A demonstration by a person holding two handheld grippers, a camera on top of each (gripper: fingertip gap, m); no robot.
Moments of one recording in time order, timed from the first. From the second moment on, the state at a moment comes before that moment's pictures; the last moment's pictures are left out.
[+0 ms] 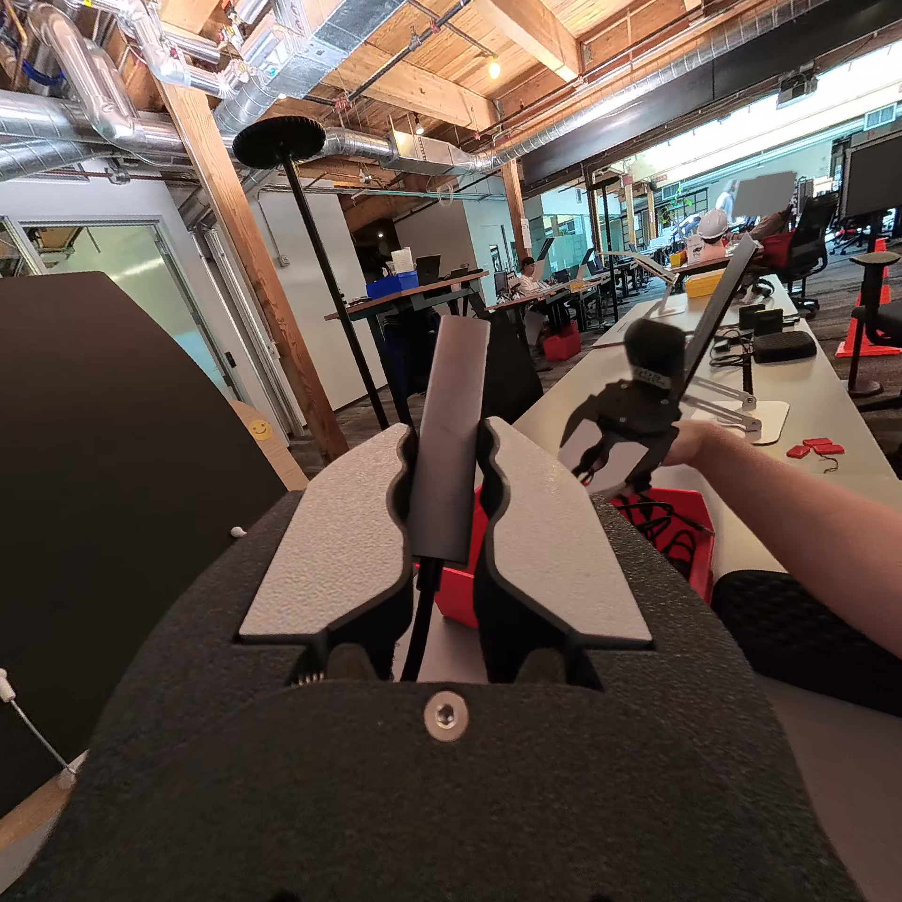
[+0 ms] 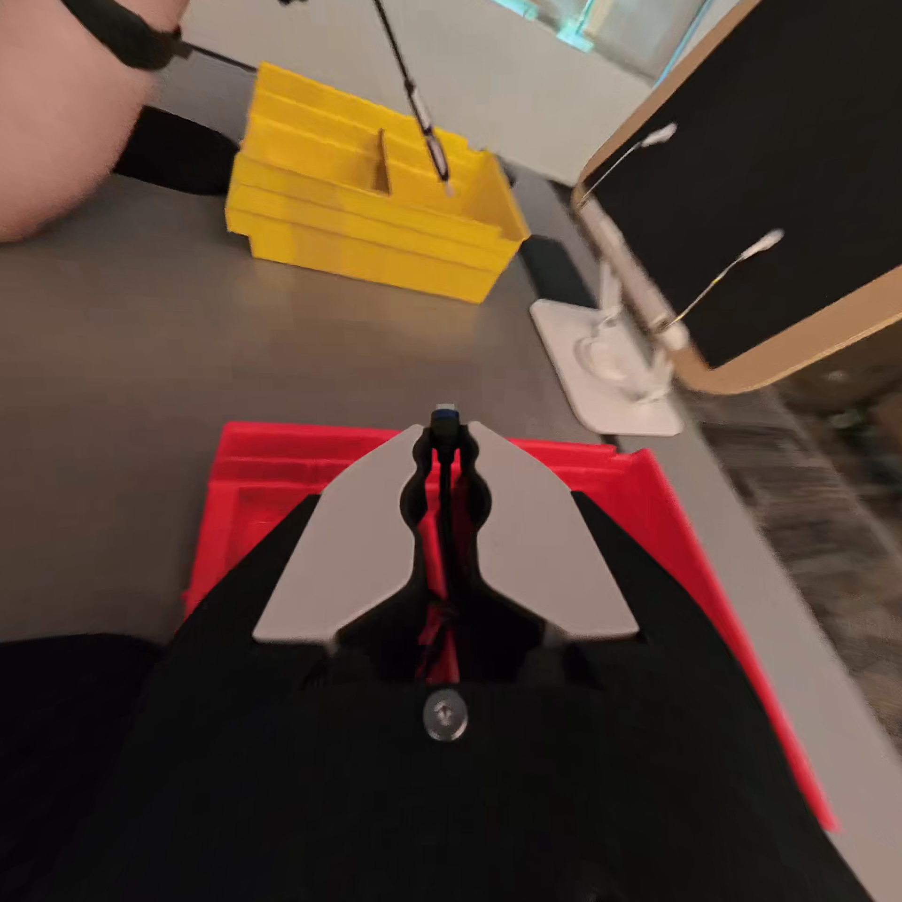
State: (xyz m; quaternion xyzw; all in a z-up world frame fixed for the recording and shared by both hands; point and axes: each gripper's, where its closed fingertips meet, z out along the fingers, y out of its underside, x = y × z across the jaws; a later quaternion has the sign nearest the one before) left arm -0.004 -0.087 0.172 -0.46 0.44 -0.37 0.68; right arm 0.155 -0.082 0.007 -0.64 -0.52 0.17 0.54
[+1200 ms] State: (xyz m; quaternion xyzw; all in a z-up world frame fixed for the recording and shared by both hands) left arm -0.025 -0.081 0.178 -0.47 0.42 -0.36 0.69; right arm 0.271 -0.167 -0.072 -0.96 -0.24 0.06 0.16
